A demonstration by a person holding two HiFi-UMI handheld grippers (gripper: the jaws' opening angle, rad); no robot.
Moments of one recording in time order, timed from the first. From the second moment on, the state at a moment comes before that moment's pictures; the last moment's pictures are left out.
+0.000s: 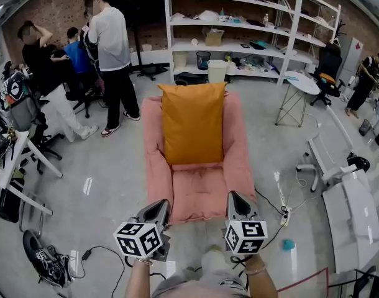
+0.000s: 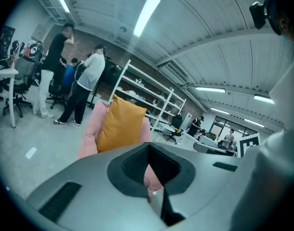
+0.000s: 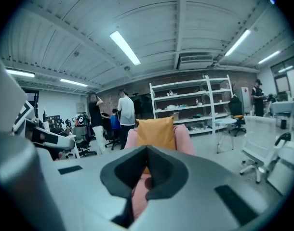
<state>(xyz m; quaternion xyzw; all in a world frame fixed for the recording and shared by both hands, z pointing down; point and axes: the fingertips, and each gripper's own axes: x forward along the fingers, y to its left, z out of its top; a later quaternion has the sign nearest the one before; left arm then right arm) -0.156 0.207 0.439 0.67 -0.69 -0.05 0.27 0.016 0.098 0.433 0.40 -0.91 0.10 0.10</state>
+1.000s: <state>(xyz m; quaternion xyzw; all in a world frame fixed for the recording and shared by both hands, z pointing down) -0.103 0.312 0.426 0.67 -0.70 -0.05 0.24 0.064 0.217 0.414 0.38 -0.91 0.10 0.09</state>
